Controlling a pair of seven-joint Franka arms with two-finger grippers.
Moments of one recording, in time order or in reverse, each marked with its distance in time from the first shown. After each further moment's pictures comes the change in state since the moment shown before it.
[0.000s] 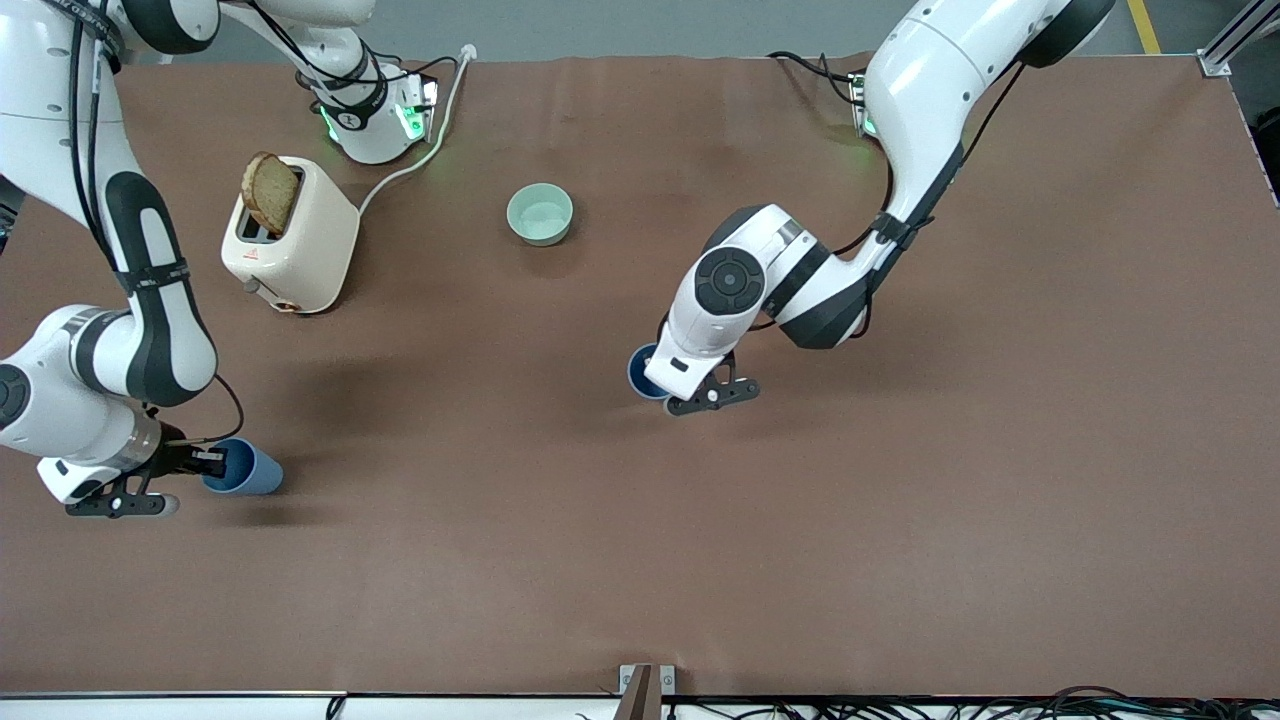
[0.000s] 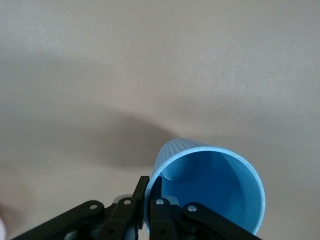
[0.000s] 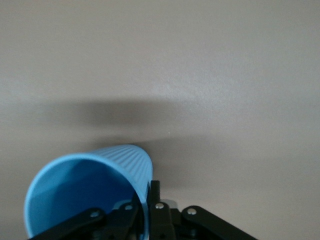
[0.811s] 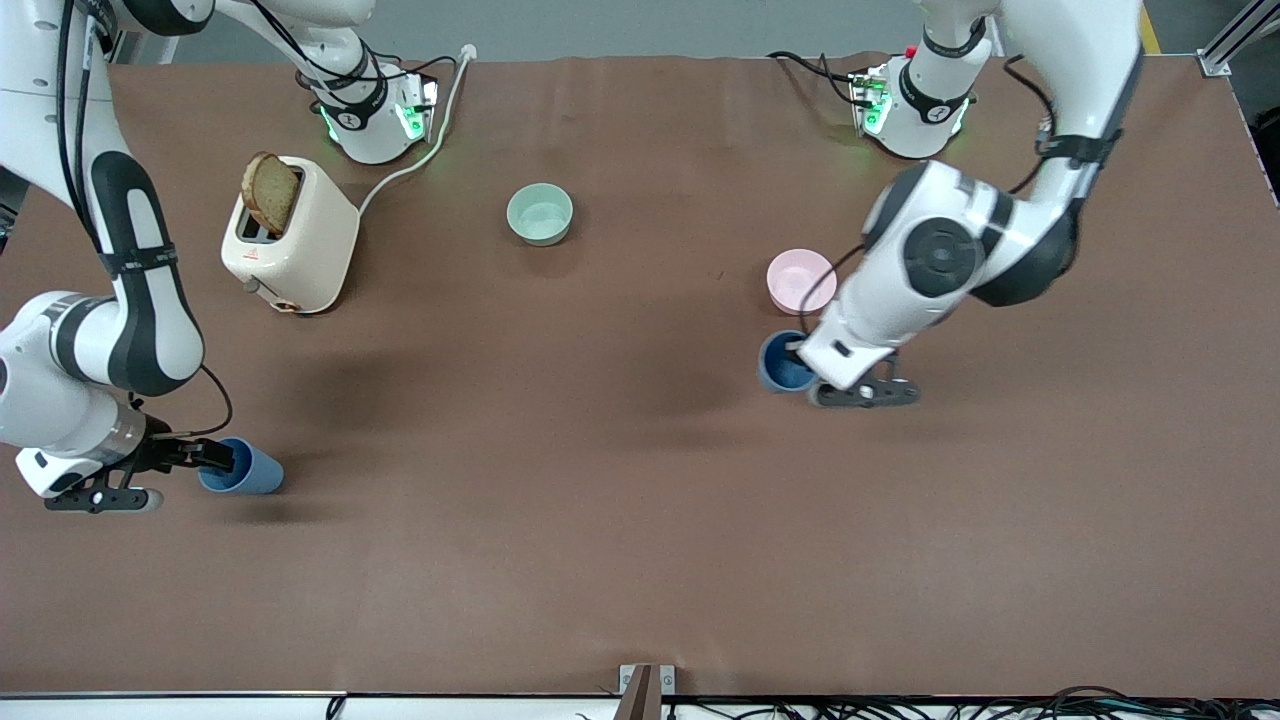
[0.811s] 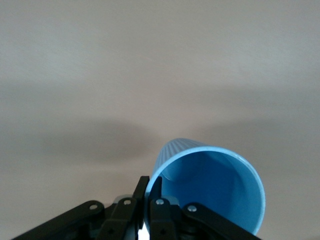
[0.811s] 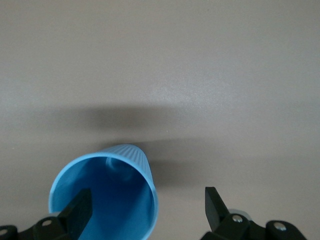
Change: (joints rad) left arm 0.237 -0.339 -0.002 -0.299 -0.101 -0.072 0.397; right arm -0.003 -0.037 -0.002 -0.039 -0.001 0.027 0.005
